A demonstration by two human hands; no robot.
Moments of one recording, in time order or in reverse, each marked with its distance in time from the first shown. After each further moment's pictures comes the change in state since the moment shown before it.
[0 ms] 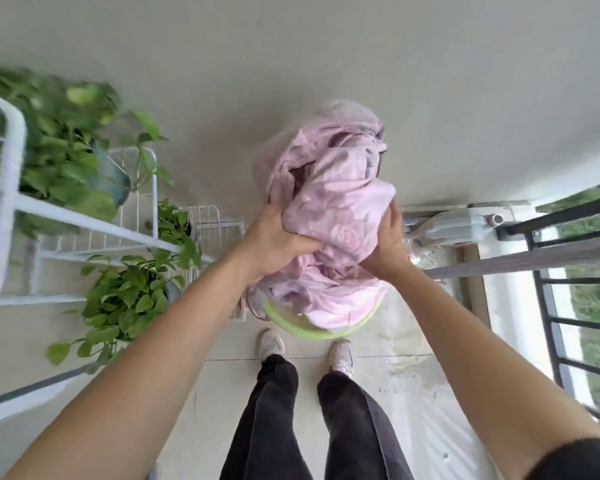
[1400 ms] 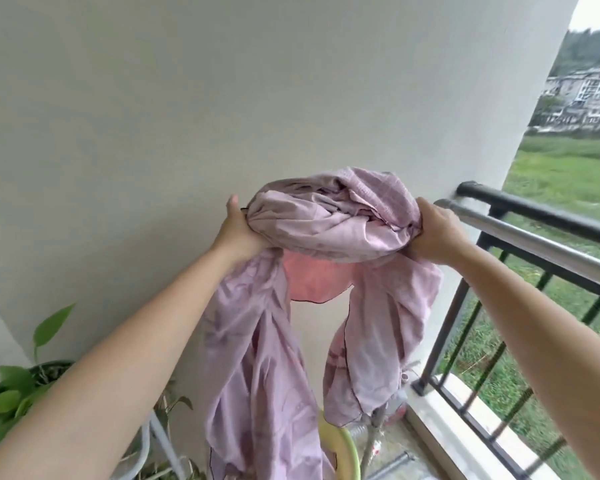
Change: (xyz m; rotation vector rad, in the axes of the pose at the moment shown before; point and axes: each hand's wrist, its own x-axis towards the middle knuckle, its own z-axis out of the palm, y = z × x) left_hand -0.194 0.340 -0.101 0.247 0.125 0.742; right_hand -0.269 -0.293 -0.388 -0.366 0.853 -0.007
